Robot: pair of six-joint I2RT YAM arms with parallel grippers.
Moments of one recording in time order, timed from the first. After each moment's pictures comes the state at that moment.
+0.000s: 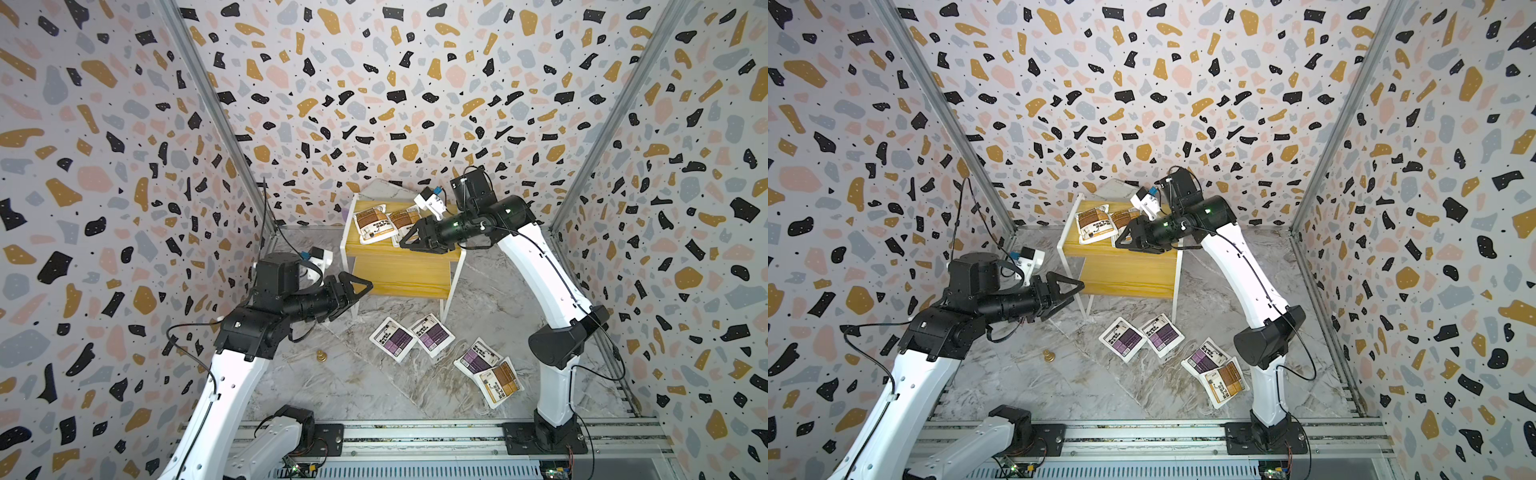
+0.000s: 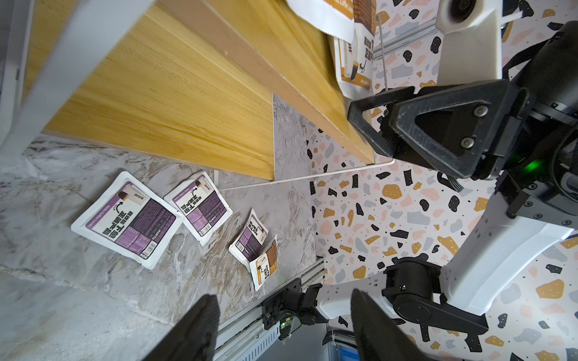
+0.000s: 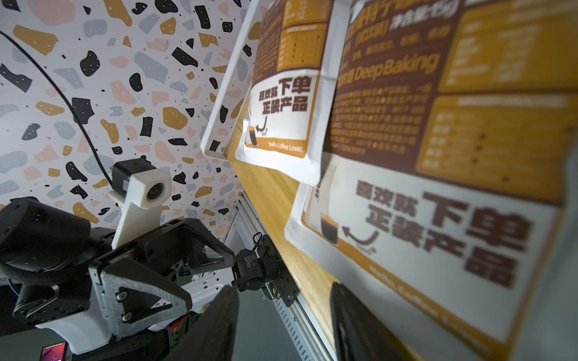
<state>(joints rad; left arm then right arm) -0.23 0.94 1.22 -0.86 0.67 -0.78 0.60 1.97 2.43 -1.22 -0.75 0.45</state>
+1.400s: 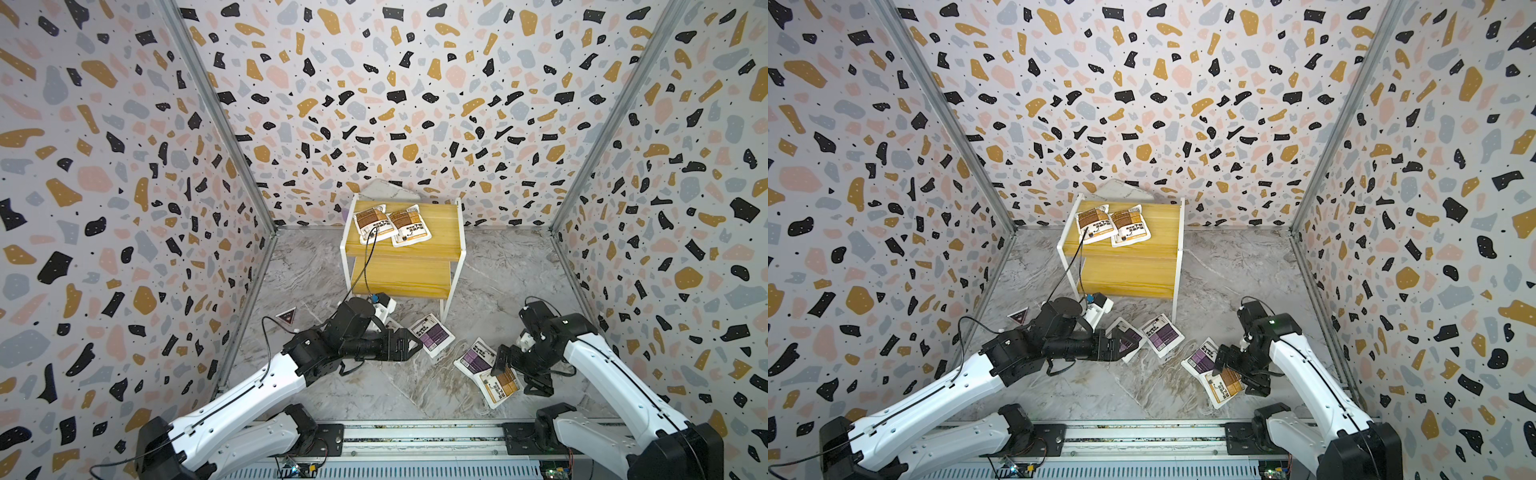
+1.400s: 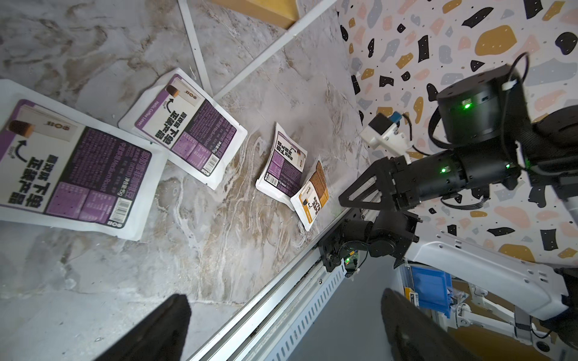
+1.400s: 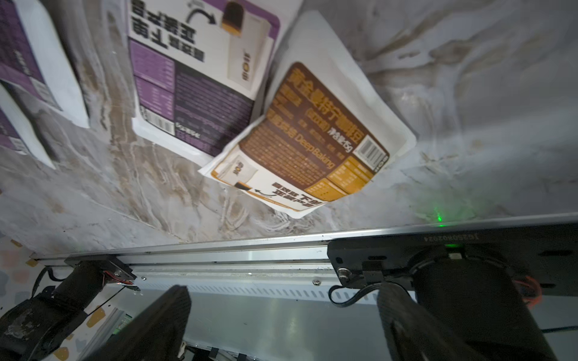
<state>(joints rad) -0.80 0.95 0.81 -0.52 0.38 -0.76 0.27 1.01 0.72 -1.30 -0.36 0.67</state>
